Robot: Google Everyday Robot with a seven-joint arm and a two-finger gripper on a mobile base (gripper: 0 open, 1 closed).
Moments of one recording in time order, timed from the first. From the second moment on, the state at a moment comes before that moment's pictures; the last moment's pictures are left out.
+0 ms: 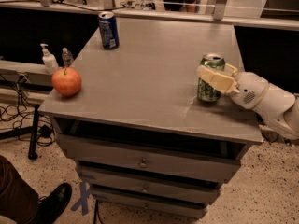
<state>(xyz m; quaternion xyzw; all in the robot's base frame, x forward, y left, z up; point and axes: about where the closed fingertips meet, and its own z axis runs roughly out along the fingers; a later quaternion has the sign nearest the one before) 0.586 -0.172 0.901 -0.23 0.59 0.45 0.63</state>
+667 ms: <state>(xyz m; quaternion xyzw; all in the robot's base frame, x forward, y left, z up) 0.566 -0.187 0.897 -0.23 0.60 0.45 0.62</state>
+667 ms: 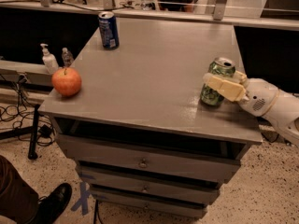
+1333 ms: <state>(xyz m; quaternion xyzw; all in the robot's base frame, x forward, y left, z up) 0.554 -0.192 0.900 -0.24 0.61 0.45 0.61</state>
